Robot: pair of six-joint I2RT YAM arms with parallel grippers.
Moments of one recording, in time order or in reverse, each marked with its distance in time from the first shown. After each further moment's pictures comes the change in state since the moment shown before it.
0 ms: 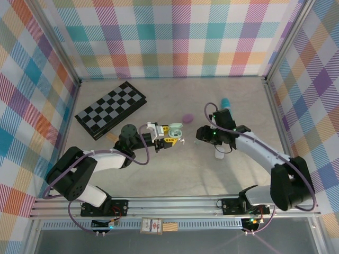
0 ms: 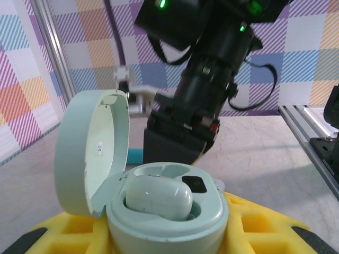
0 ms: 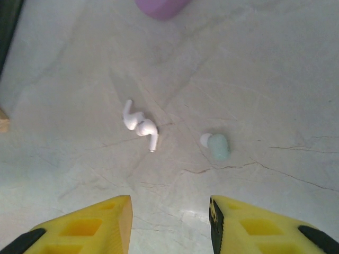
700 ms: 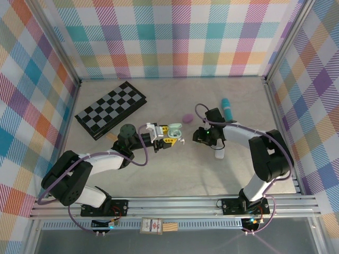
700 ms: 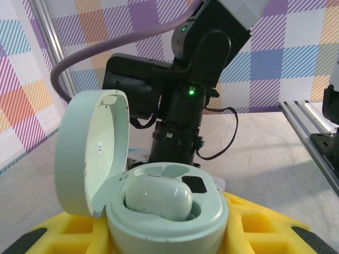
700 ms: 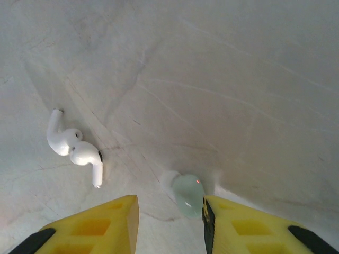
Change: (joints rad) left arm 0.000 -0.055 0.000 -0.078 -0.004 0.035; right arm -0.013 0.315 0.085 0.053 -0.050 -0.018
